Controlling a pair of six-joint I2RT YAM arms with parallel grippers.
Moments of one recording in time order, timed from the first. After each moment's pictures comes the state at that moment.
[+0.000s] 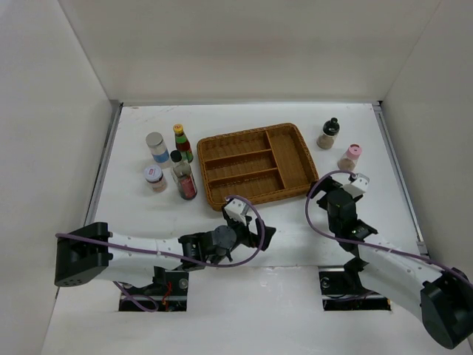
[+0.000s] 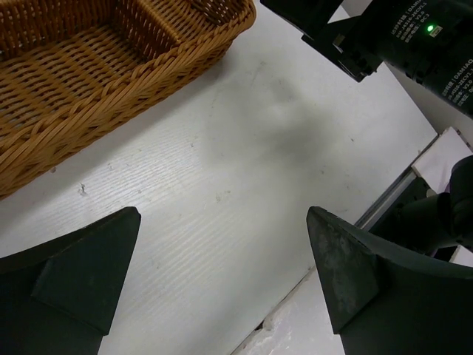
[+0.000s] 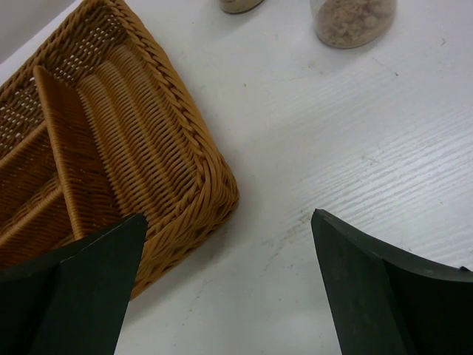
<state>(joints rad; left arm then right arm) -1.35 1.17 0.39 0.52 -0.55 -0.61 0.49 0.86 0.24 0.23 0.62 0.70</state>
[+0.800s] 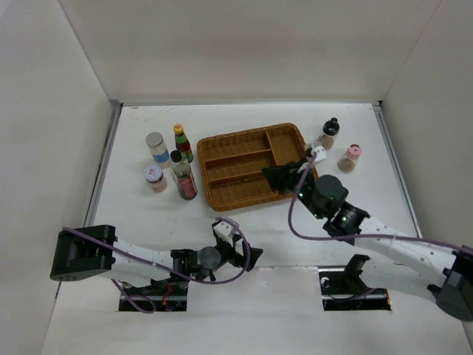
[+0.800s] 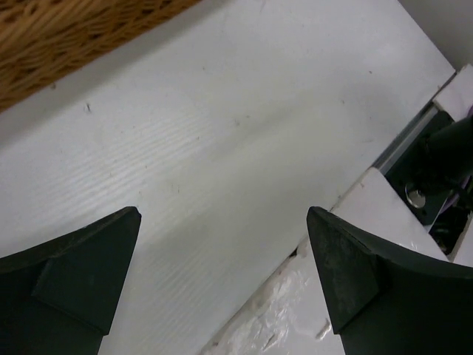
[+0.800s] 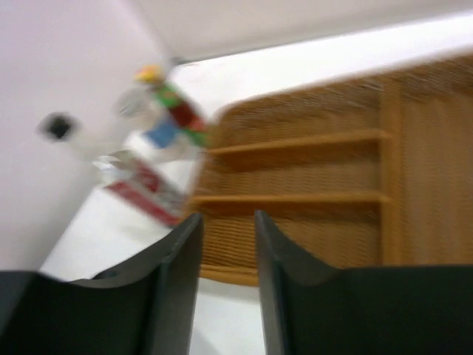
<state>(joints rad) -1.47 1.15 0.14 0.73 -0.60 -0.61 0.84 0.90 0.55 0.33 0.33 0.49</state>
